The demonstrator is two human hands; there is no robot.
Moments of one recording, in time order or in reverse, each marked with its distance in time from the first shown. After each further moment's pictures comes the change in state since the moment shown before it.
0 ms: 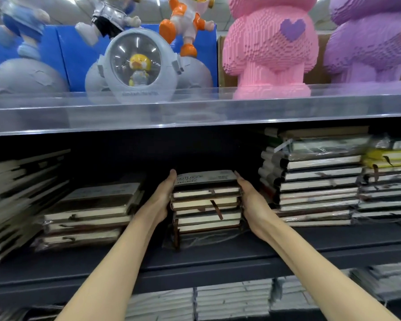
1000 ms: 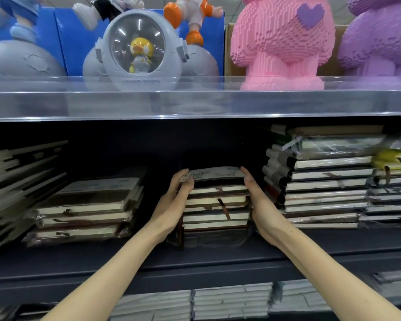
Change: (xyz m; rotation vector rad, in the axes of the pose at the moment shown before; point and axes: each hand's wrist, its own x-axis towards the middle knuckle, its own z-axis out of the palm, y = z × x) left_hand -0.034 -0.017 0.012 0.314 -0.008 0.287; right_hand -0.013 -0.002 -0.006 -0.024 -0.058 -0.117
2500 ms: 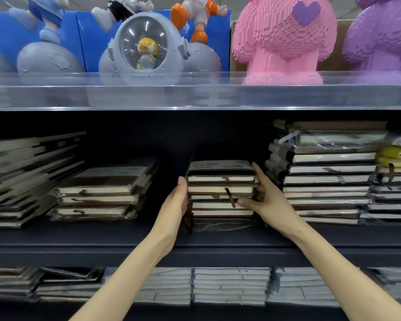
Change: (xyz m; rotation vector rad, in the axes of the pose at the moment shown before) left_hand -0.044 -0.004 0.016 -0.291 0.039 -0.051; right_hand -0.017 -0.002 -0.032 -0.463 -0.066 -0.146
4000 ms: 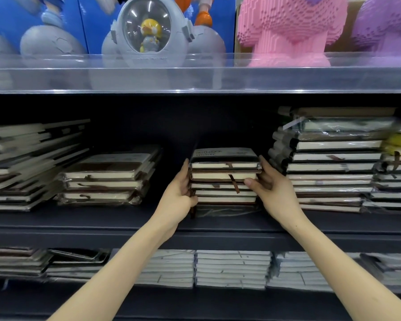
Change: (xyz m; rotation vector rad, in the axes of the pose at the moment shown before) left_hand -0.002 -0.005 -0.006 0.181 -0.016 0.066; right_hand -0.010 0.003 0.007 -0.014 0.189 -0.045
